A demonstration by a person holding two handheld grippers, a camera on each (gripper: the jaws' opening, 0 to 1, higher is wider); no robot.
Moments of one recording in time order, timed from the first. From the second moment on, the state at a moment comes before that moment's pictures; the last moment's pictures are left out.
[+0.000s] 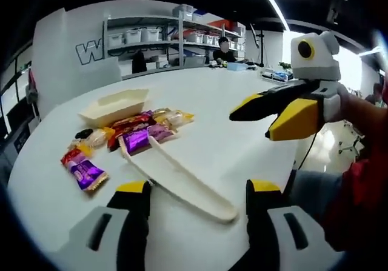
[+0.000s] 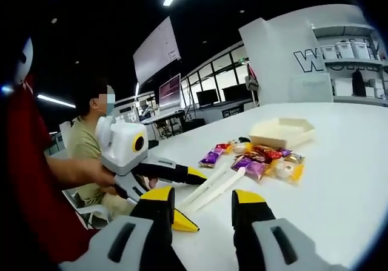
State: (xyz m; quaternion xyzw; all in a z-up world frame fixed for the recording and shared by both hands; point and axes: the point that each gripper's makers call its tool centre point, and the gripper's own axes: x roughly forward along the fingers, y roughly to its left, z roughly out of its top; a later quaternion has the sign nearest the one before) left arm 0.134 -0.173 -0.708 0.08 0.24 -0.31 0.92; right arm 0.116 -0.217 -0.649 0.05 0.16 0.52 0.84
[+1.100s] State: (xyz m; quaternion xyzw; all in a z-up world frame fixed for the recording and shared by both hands) left arm 0.126 -0.098 -0.699 0.07 0.24 -0.26 0.93; right arm 0.108 -0.213 -0.656 0.05 0.17 0.53 0.83
